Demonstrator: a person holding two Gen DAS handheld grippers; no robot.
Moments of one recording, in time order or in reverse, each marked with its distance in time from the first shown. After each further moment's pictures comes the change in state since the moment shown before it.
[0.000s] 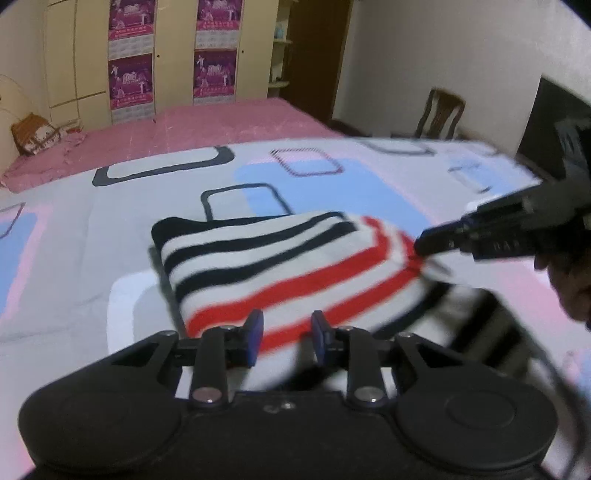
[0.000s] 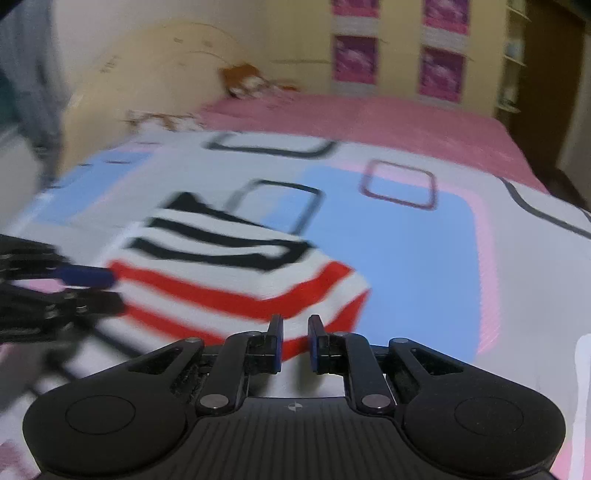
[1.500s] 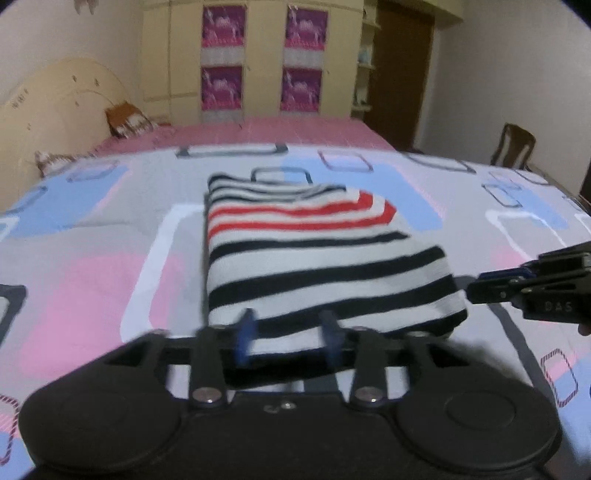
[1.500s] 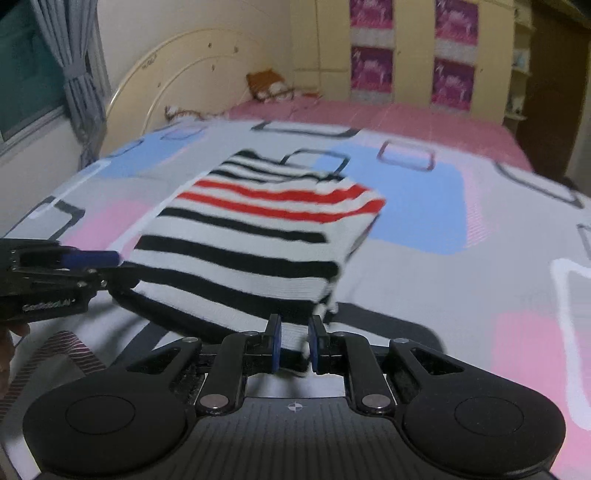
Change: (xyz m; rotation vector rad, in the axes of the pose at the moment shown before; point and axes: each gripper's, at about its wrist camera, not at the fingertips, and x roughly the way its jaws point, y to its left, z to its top) left arm -0.085 -0.106 -0.078 -0.160 -0.079 0.302; right arm -0.100 0.034 -0.115 -0.014 -0.039 0.004
